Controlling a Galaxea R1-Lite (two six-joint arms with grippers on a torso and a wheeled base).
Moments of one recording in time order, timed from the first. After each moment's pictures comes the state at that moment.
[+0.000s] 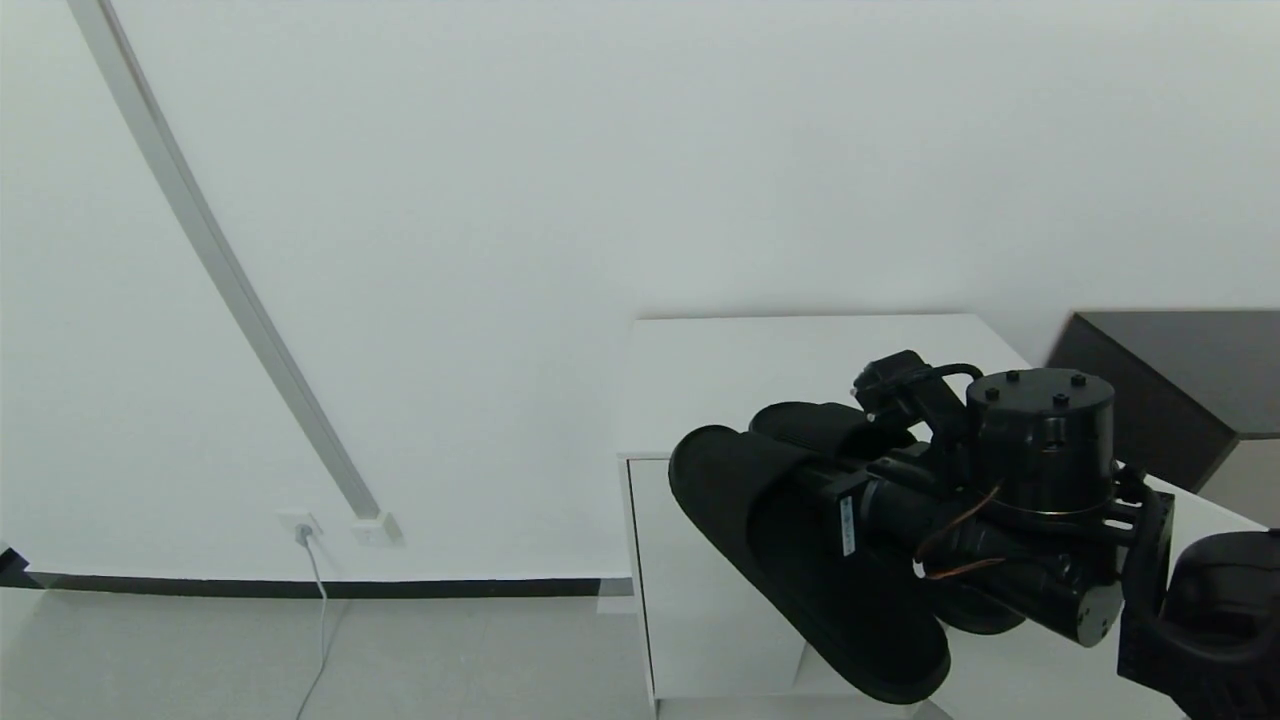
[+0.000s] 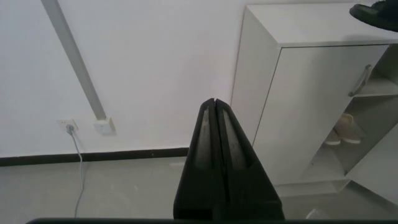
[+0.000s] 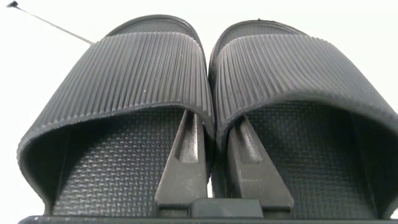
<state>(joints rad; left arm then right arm) 0.00 0.00 0.00 0.00 -0.02 0.01 0.74 1.70 -0.73 -0.71 -0.18 0.07</state>
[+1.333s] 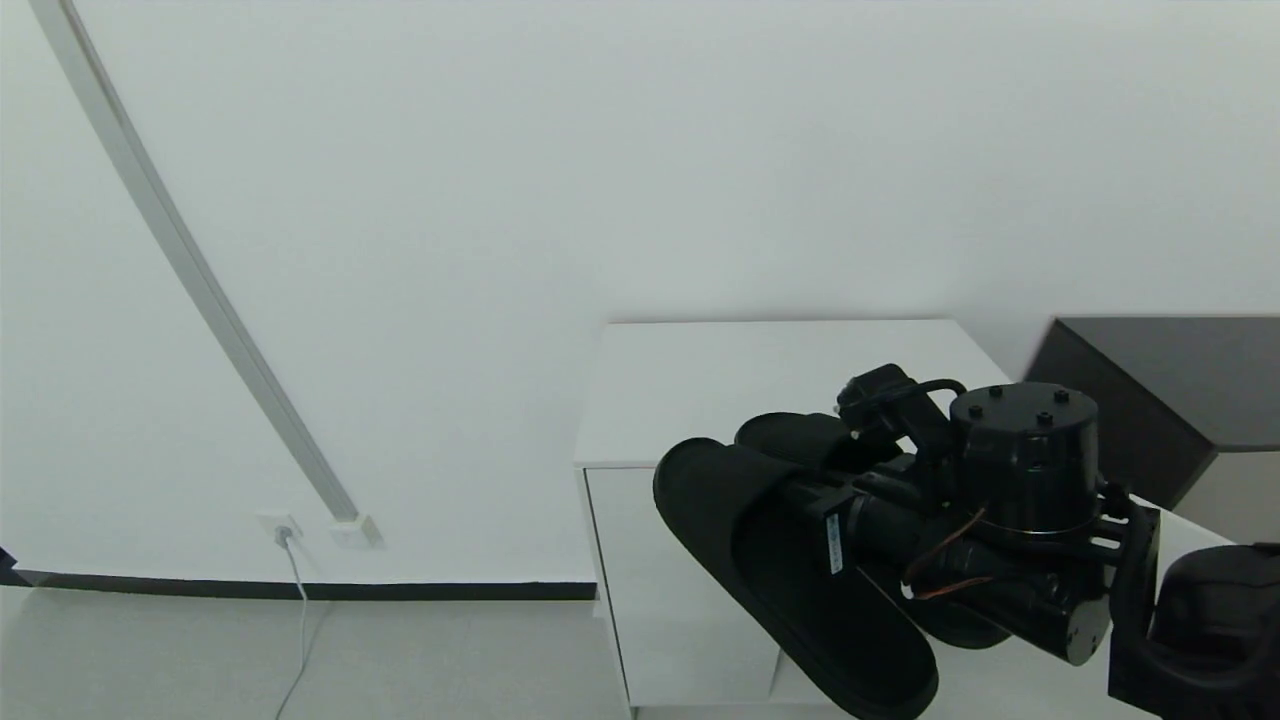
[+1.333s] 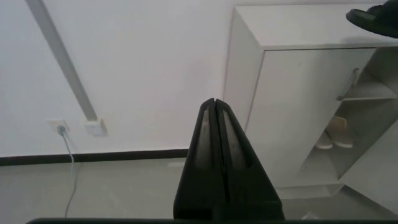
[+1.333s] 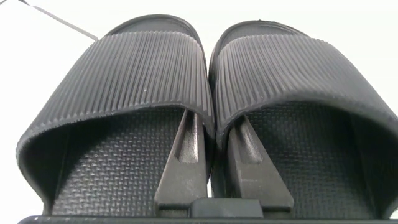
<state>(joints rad) 0.00 0.00 0.00 0.00 -0.02 0.01 0.76 1.72 -0.73 -0.73 -0.18 0.07</state>
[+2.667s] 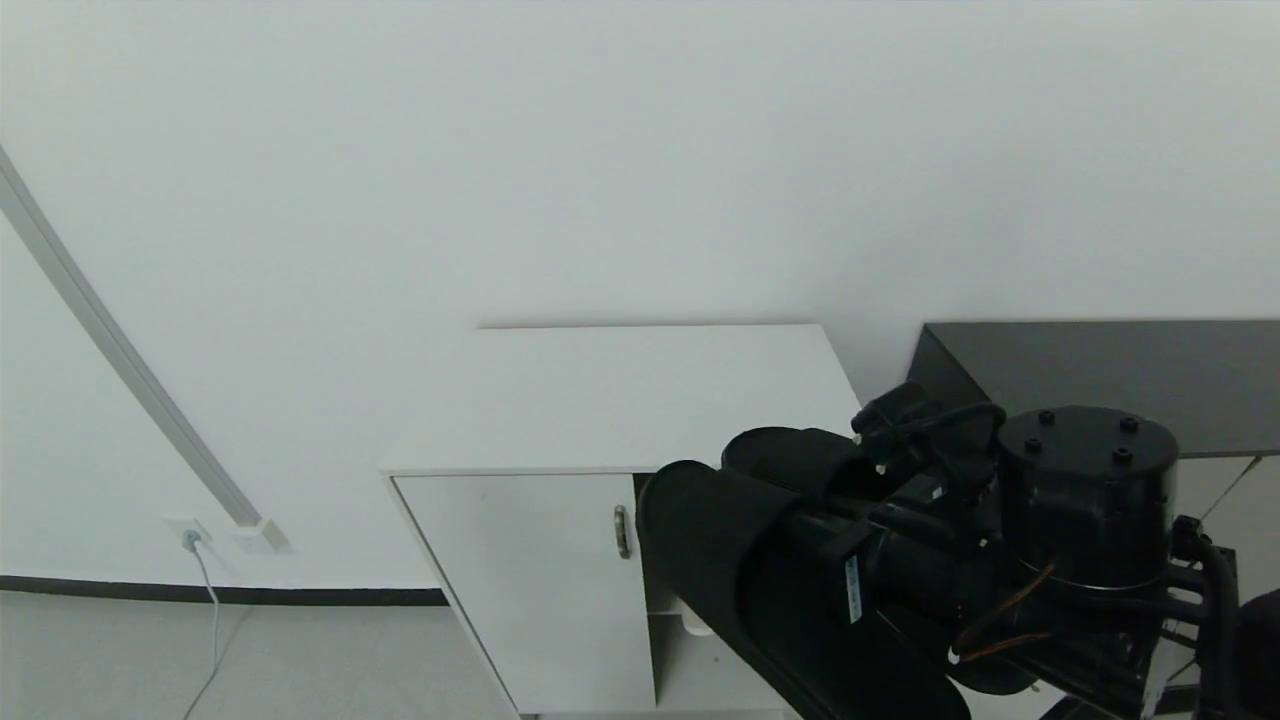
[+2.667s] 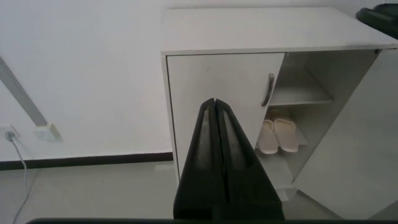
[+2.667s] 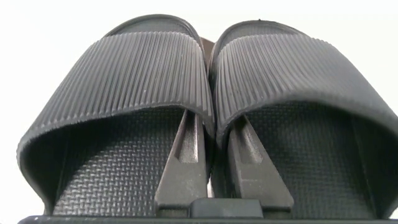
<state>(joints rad) 0.00 0.00 0.00 0.00 -0.02 0.01 0.83 1.63 -0.65 -0.72 -0.18 0.07</state>
